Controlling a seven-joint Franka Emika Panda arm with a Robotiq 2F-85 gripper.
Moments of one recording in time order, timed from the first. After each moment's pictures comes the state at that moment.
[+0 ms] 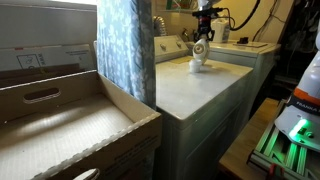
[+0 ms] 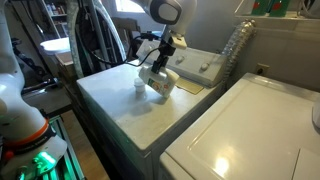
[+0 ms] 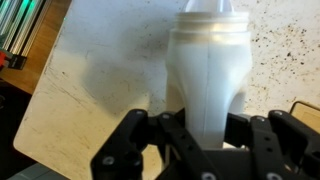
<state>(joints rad) -0.17 0.28 -0.19 -1.73 0.22 1.63 0.73</state>
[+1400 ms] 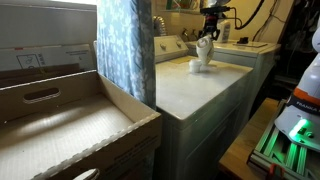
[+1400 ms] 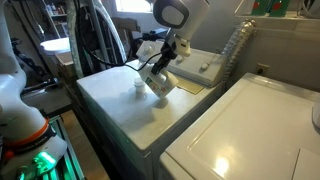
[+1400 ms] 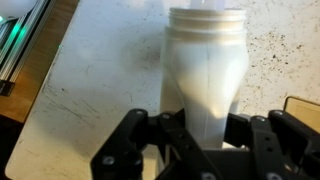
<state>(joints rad) -0.24 0.28 -0.24 -1.73 0.37 1.56 0.66</state>
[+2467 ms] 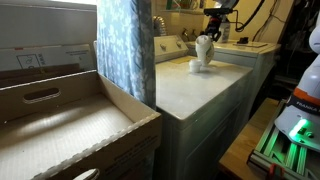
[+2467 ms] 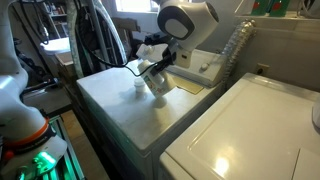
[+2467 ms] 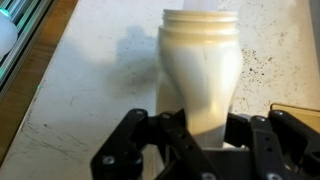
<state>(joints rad) -0.30 0.32 -0.27 -1.73 0.57 1.49 0.64</state>
